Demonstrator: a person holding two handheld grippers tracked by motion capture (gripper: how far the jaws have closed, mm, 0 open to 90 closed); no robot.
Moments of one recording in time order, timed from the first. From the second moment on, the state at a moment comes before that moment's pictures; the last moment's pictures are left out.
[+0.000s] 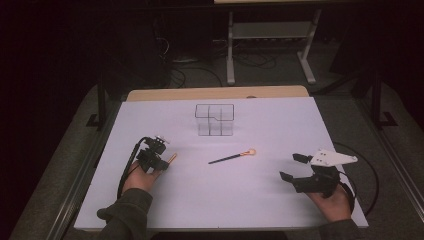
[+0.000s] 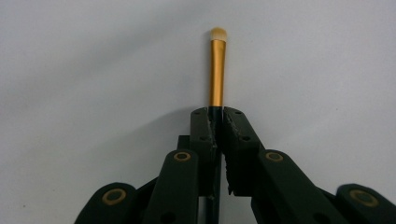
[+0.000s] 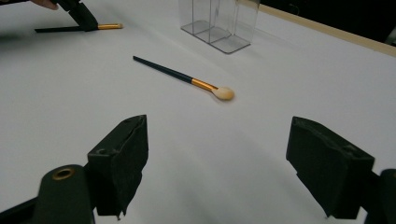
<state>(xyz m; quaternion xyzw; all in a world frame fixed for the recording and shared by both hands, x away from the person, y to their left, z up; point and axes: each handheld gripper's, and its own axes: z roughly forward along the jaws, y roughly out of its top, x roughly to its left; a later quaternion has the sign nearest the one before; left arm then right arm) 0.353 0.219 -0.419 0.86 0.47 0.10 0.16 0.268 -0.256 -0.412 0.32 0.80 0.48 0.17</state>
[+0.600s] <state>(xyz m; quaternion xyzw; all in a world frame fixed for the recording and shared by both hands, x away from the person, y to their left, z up) 0.352 0.224 -0.409 0.87 0.45 0.06 0.19 0.269 -0.250 -0.413 0.32 0.80 0.48 0.15</state>
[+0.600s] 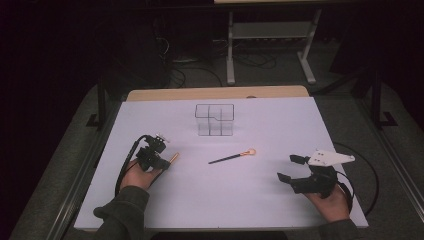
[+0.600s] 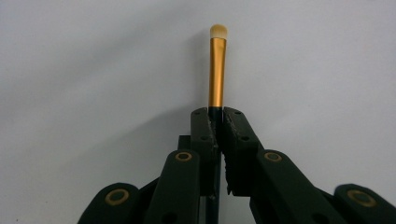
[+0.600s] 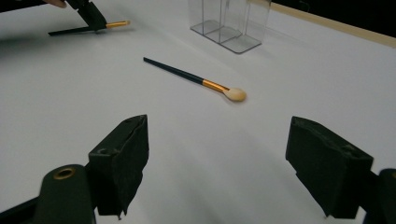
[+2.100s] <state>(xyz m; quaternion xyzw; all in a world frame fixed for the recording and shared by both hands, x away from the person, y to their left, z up) 0.300 0.220 -0.368 0.86 0.32 0.01 0.39 0.296 -0.159 -0.373 0.24 0.85 0.46 0.03</state>
